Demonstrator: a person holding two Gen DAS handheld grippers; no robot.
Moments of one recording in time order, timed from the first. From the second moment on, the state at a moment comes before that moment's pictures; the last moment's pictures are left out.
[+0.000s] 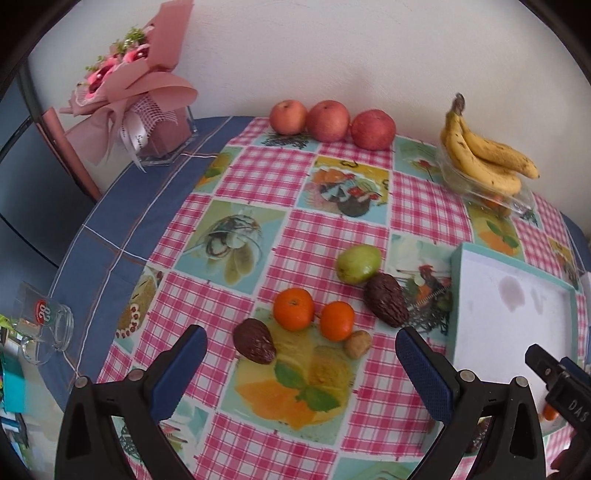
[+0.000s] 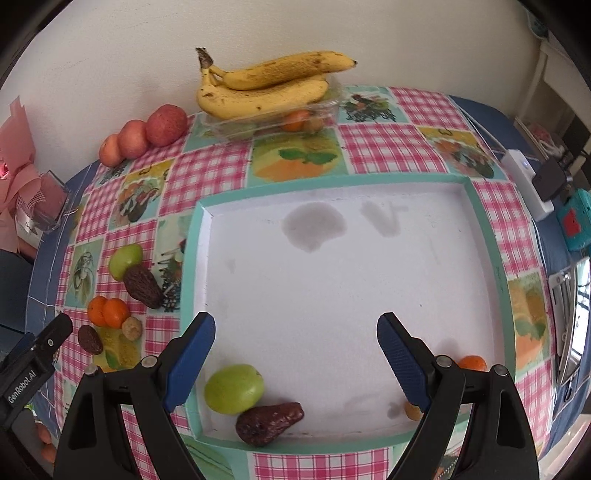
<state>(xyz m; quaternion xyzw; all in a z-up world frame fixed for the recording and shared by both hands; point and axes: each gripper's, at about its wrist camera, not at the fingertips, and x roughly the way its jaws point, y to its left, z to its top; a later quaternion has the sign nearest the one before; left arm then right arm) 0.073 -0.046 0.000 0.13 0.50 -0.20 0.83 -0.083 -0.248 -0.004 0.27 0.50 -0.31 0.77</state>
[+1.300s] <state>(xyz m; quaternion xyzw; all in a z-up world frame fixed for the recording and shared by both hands) 0.140 0.021 -0.069 0.01 0.62 -0.17 0.77 0.045 -0.179 -0.058 0.24 0.51 -0.14 0.81</state>
